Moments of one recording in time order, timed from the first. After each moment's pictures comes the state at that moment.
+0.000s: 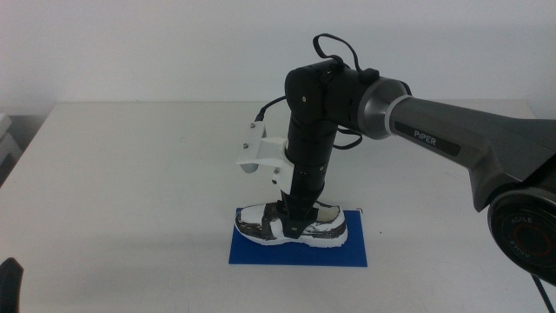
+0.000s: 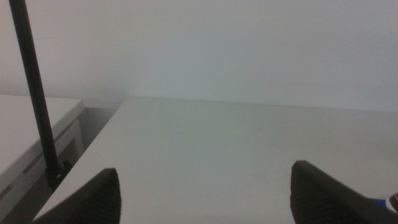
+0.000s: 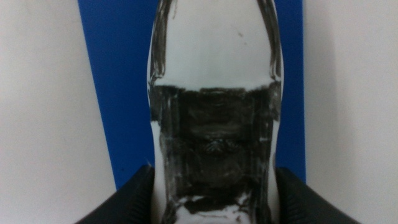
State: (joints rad) left arm 0.04 -0.02 0.03 0.11 0.11 -0.19; right arm 0.62 2.25 -1.94 0.16 1.23 -0.79
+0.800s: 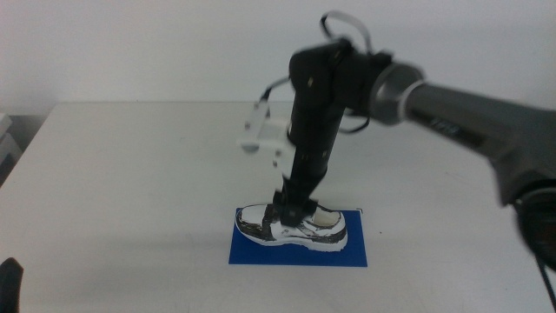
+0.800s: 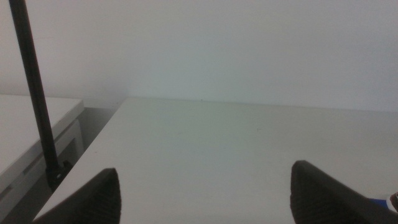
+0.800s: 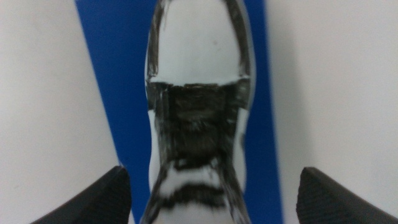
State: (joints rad) left arm 0.04 -0.02 0.03 0.11 0.11 -0.19; right arm 0.62 2.19 -1.94 0.14 1.23 -0.73
